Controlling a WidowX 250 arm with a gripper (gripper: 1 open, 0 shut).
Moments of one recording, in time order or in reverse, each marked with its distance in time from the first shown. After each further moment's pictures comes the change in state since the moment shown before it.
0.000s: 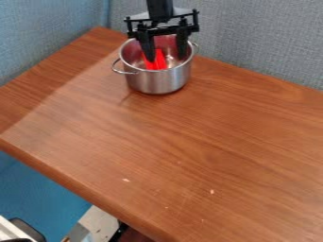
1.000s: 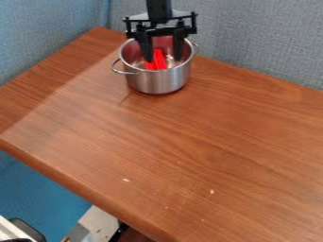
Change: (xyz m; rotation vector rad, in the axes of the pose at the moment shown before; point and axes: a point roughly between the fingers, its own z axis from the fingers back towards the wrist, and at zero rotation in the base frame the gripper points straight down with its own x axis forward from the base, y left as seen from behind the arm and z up) arm 0.005 0.004 -0.004 0.031 0.026 0.018
